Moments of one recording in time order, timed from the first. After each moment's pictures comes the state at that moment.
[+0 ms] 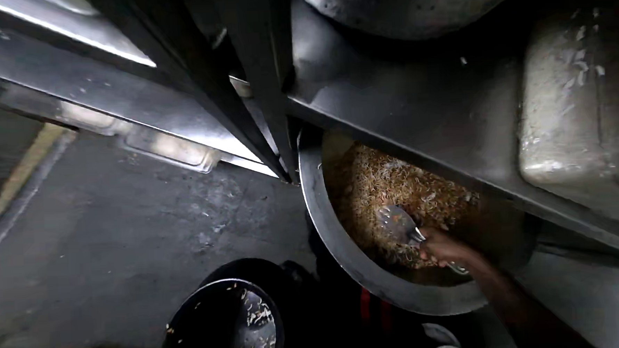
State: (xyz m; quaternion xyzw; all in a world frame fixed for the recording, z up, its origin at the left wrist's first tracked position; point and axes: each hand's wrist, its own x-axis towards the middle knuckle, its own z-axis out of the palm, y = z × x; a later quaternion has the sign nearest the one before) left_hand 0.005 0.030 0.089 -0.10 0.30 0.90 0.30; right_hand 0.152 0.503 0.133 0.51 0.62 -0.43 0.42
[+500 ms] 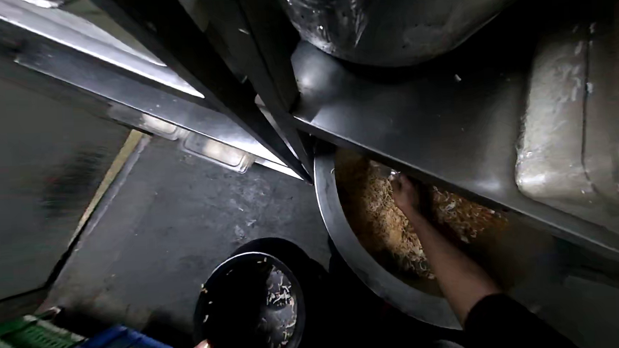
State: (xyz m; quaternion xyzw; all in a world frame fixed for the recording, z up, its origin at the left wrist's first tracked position) left_hand -0.016 0.062 0.167 -0.06 0.44 0.84 0.30; right_hand 0.039 0.522 0.044 0.50 0.81 -0.31 0.07
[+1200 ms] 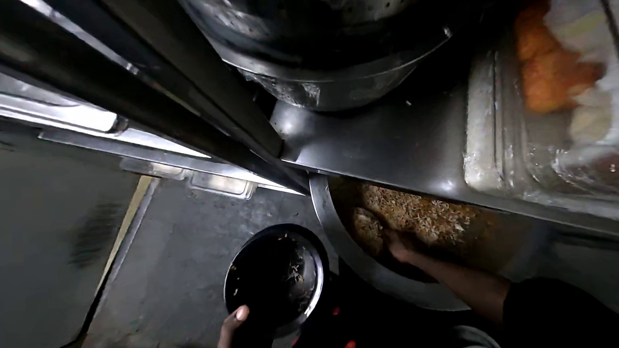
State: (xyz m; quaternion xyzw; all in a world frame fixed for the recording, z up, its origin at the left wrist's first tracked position) left_hand -0.064 0.138 0.213 -0.12 0.50 0.79 0.33; right_hand 0.111 0.449 0.072 0.38 0.75 -0.44 0.32
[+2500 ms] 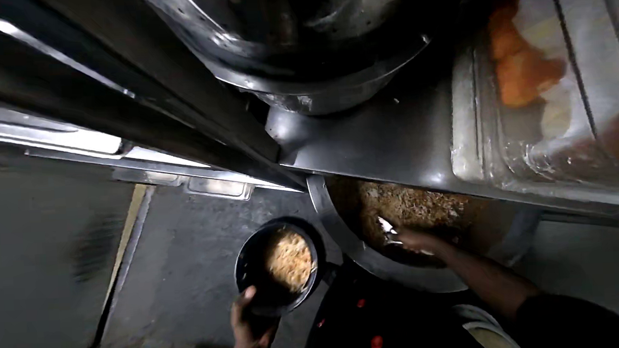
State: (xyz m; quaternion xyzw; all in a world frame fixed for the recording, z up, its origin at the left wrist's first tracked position) left_hand -0.089 0.138 0.182 -0.15 0.48 0.79 0.35; right_hand 0.137 0.473 0.078 0.42 0.64 -0.50 0.41
